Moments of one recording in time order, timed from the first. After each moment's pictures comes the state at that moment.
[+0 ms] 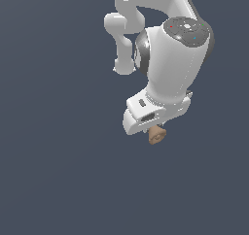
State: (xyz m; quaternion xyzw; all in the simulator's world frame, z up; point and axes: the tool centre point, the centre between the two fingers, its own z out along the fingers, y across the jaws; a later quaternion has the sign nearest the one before) arm 0.085 0.094 0.246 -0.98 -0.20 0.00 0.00
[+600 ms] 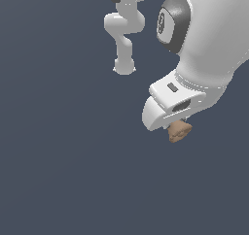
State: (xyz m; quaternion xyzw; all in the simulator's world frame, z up) arm 0.108 0.138 0.312 -0.98 -0.20 0.00 0.00
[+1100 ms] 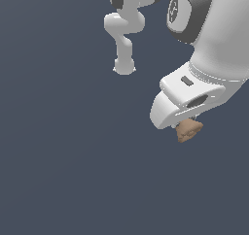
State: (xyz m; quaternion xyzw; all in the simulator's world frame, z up) arm 0.116 0.152 0.332 -0.98 -0.20 0.00 0.00
